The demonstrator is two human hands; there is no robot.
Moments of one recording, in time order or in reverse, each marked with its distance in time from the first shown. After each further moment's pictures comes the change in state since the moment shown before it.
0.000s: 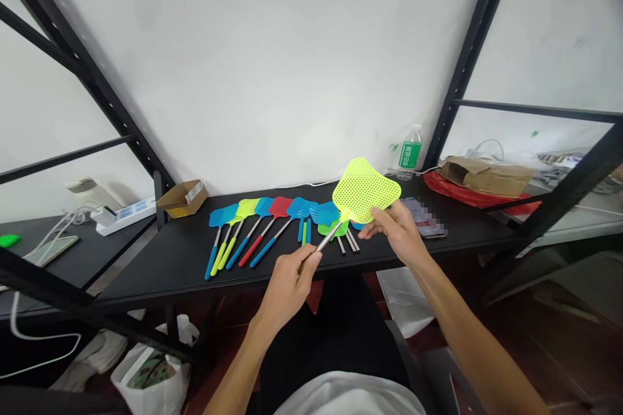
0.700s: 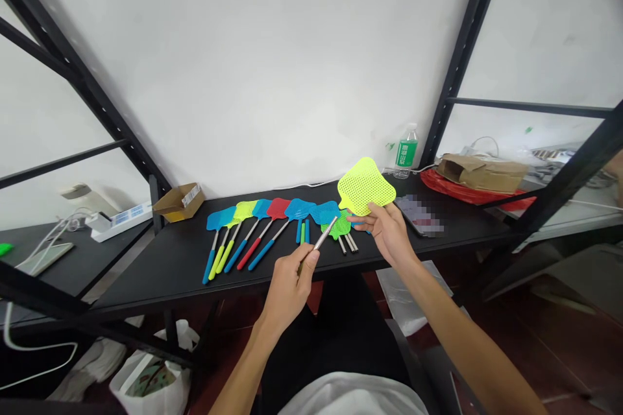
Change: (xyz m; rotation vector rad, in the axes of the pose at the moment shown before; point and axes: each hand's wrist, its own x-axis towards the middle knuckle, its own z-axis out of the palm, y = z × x) left_hand 0.002 -0.005 0.007 -0.010 0.061 0.010; right_hand 0.009 0.017 0.015 0.240 0.190 0.097
